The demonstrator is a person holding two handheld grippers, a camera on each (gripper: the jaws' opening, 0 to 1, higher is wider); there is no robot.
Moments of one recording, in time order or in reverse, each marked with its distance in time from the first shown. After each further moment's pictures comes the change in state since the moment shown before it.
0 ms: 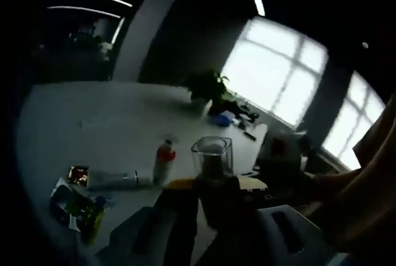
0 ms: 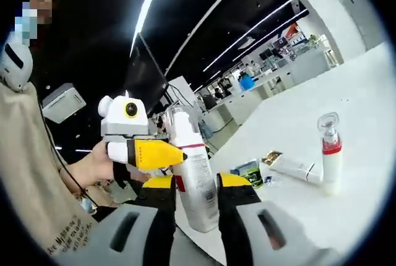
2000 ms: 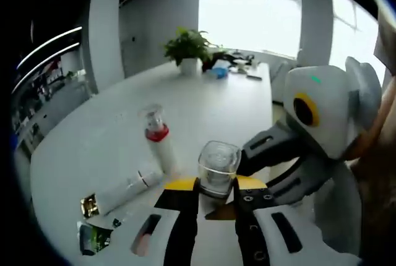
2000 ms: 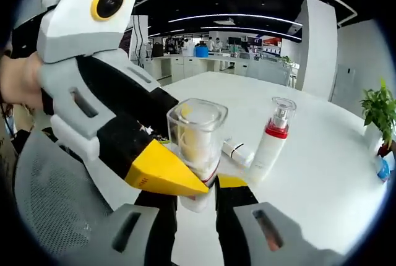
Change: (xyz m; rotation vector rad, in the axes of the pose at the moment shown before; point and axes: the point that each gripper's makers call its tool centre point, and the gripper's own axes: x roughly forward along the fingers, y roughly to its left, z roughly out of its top) left arm 0.081 0.023 -0.076 0.360 0.244 0.019; right arm -0.009 -0.097 -0.076 -0.408 0.350 -0.446
